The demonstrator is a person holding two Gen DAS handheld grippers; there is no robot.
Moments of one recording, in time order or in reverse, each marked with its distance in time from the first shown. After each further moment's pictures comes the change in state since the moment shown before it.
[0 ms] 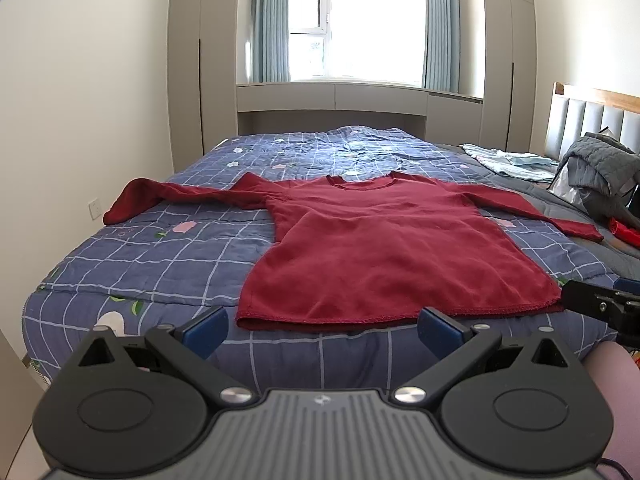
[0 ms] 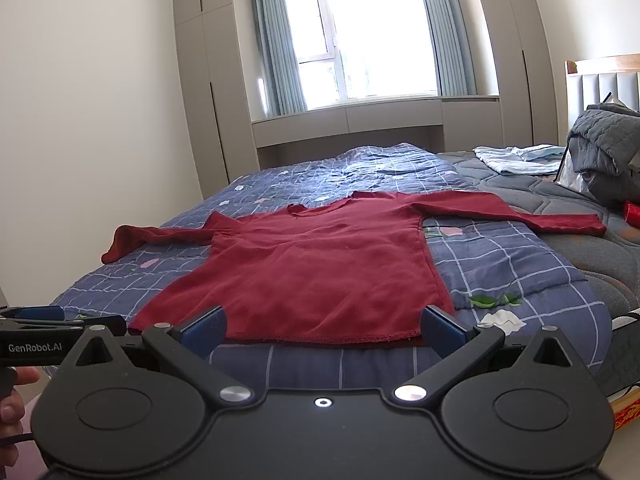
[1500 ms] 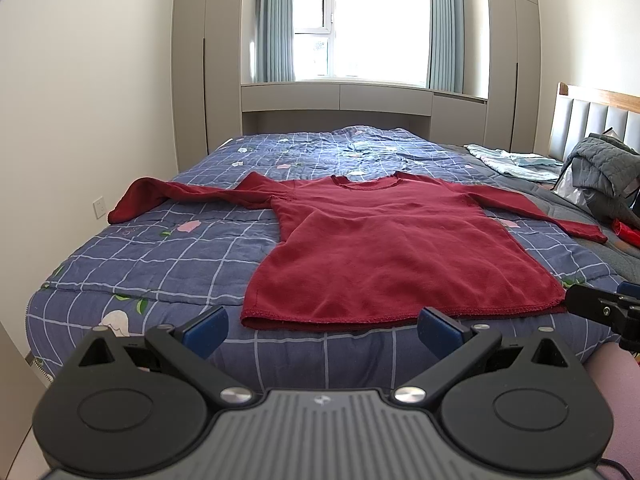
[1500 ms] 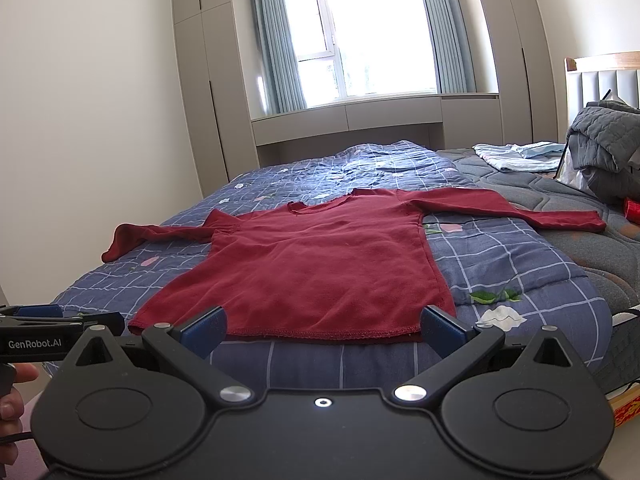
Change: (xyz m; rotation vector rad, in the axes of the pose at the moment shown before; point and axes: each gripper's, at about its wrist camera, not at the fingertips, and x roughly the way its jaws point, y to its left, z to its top) left arm 0.000 0.001 -0.001 -0.001 0.001 0.008; right arm 0.000 0.002 -0.001 0.005 0.007 -0.001
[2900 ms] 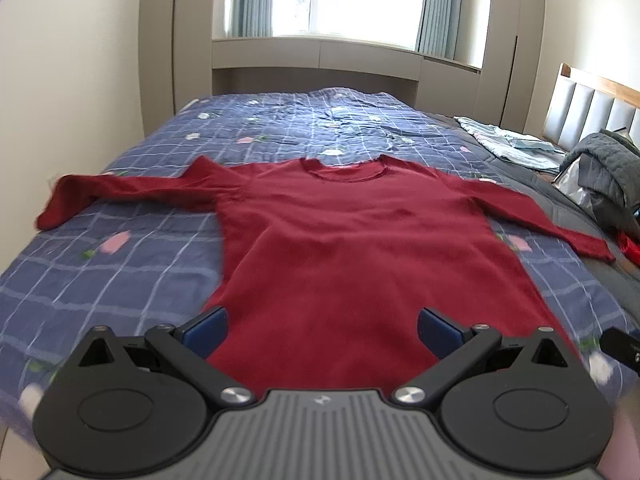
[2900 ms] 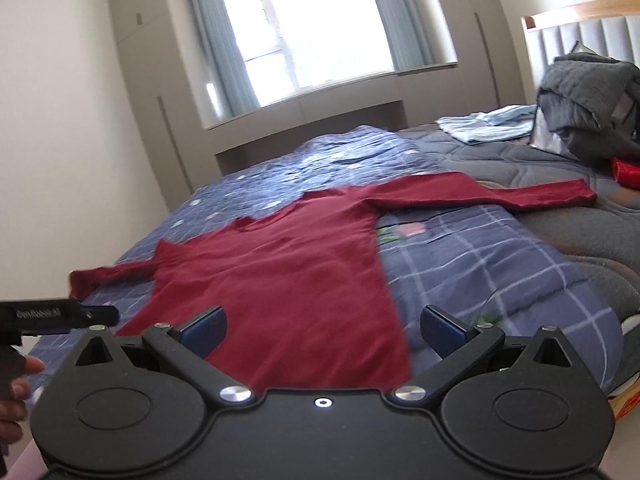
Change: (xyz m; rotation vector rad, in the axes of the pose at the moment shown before) left arm 0.144 -0.019 0.095 -0.027 0.157 -0.089; right arm 0.087 -0.080 0.043 0.172 0.019 -0.093
